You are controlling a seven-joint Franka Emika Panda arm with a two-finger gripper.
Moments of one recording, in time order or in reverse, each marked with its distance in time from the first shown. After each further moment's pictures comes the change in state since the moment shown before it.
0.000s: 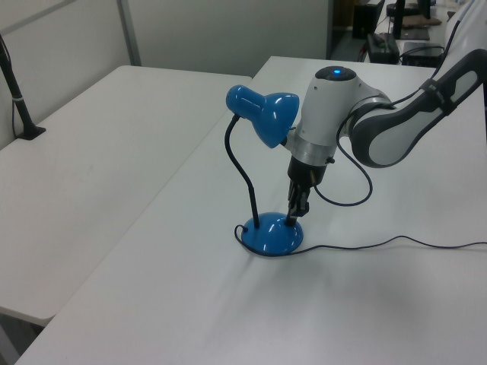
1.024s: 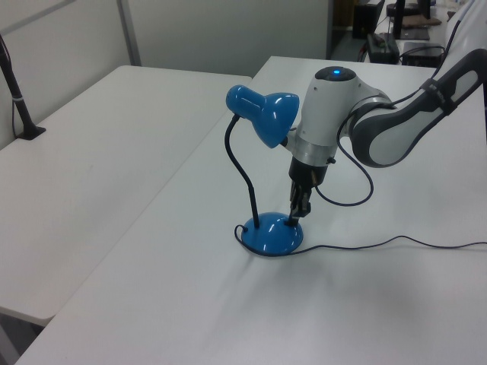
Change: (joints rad) arm 0.000 -0.003 0.000 -0.003 0.000 -0.036 0.000
